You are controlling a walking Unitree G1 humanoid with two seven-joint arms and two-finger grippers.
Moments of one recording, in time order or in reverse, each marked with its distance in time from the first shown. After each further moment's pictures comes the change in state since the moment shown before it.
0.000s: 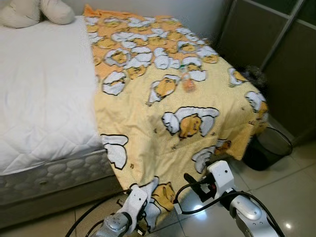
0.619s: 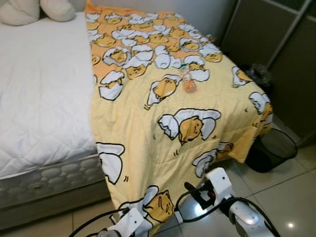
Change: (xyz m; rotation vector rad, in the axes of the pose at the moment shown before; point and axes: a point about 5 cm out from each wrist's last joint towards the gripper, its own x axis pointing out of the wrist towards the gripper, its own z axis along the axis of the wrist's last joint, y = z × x) left arm -0.017 0.002 -0.055 0.243 0.227 0.017; right arm -0.001 0.001 -0.030 0.001 0.088 0.014
